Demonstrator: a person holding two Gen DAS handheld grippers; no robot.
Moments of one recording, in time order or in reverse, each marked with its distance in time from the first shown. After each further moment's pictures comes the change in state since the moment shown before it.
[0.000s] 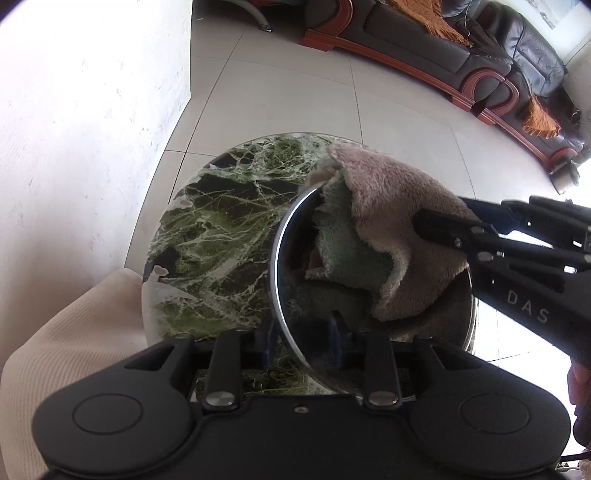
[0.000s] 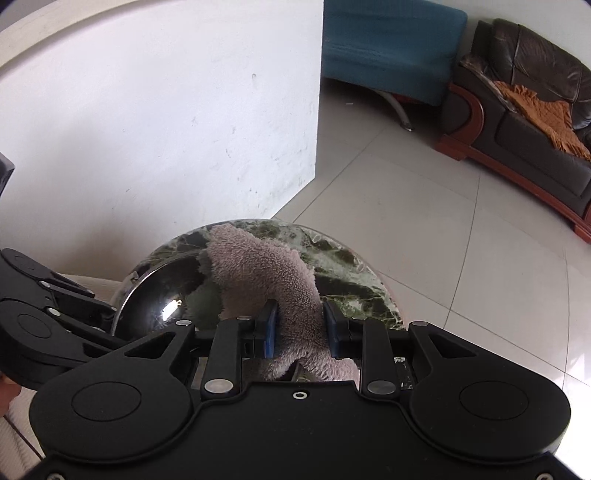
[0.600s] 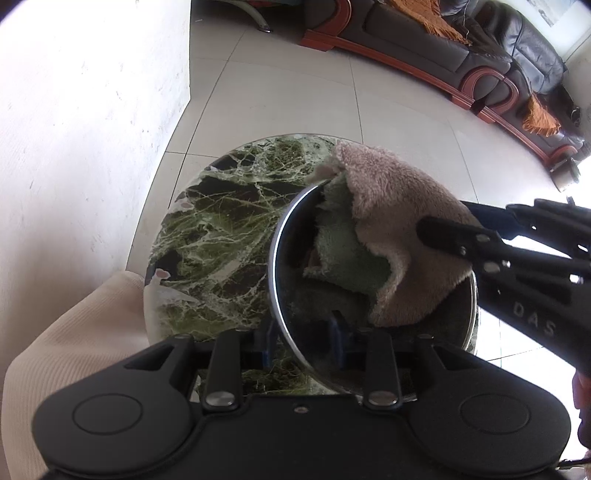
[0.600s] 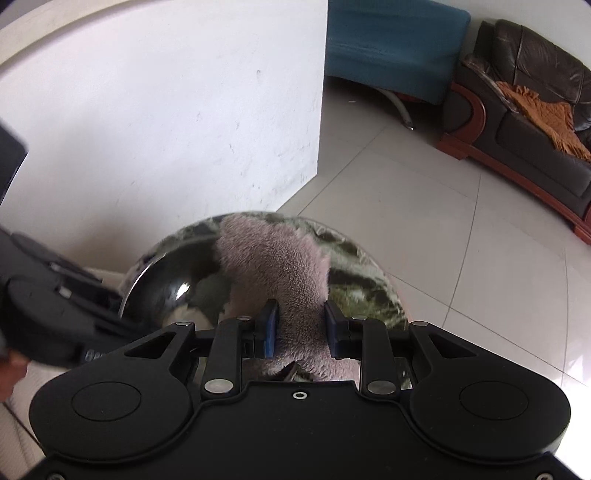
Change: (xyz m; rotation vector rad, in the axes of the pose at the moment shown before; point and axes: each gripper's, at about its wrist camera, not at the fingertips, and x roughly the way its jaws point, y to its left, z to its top) left arm -0.002 -0.001 0.000 0.009 -0.001 0.006; right arm -0.001 0.005 0.003 -0.012 0.002 0.003
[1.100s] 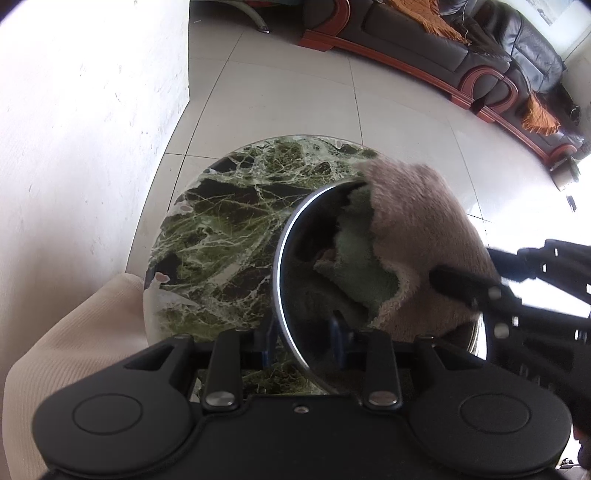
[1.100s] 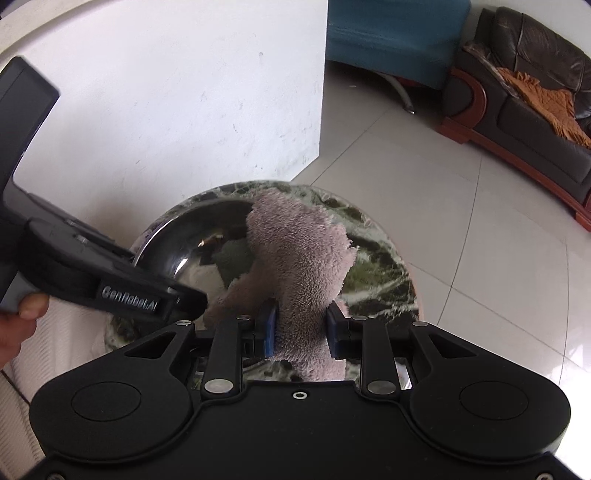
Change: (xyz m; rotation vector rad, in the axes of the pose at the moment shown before) left arm 0.000 -0.001 0.001 0.009 0.000 0.003; right arm -0.010 0.006 -0.017 -0.011 0.031 -0.004
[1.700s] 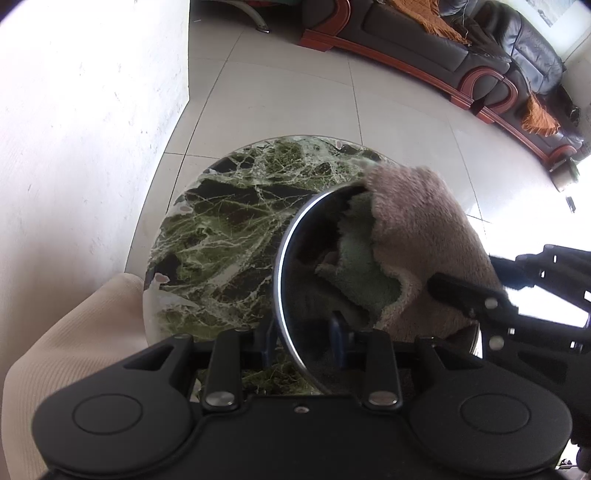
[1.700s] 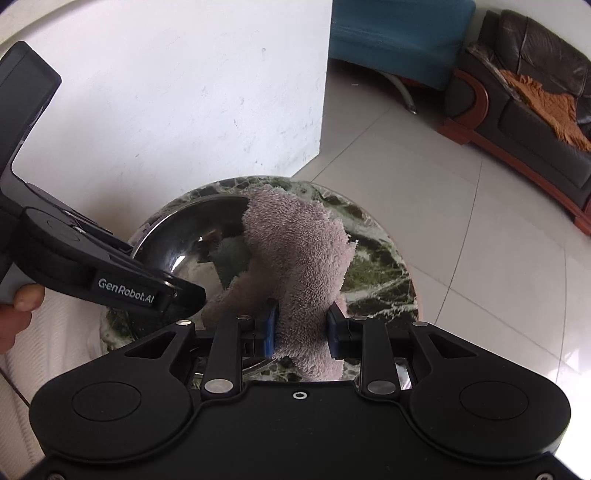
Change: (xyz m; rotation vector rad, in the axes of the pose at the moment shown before) left arm 0.002 0.001 0.001 -0.004 -0.002 -0.002; right arm 0.002 0.001 -0.003 -0.025 0.009 -0.007
